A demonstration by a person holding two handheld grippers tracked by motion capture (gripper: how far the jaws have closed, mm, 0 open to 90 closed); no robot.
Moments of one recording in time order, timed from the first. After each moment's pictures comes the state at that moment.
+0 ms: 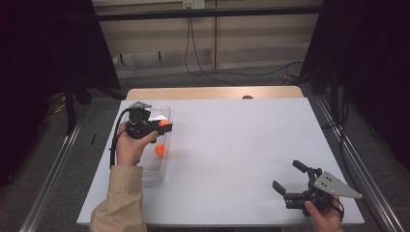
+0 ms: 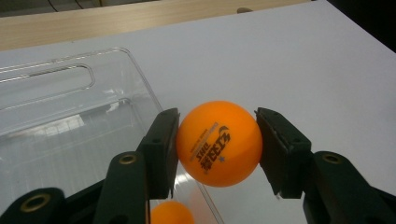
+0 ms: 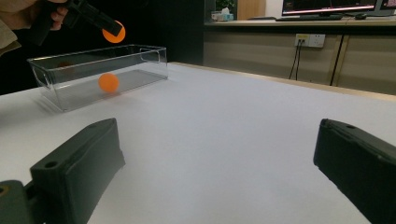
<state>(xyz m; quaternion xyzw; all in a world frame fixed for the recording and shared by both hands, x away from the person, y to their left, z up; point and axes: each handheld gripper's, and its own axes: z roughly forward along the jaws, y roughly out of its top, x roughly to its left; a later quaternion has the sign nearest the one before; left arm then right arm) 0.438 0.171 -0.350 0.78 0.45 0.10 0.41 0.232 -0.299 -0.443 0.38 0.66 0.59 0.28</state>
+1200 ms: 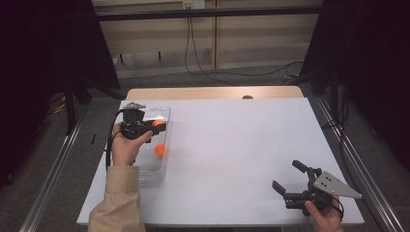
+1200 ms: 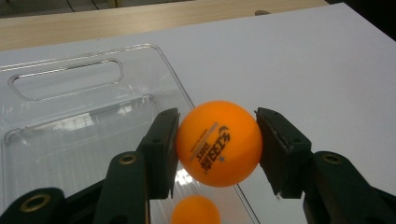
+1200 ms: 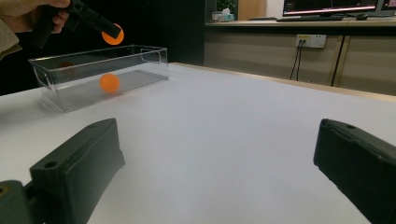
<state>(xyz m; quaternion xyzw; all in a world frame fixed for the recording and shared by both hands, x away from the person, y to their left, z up) 0.441 0.186 -0.355 0.78 0.46 0.11 0.41 0.232 -0.299 -0.442 0.37 0.66 0.59 0.28</state>
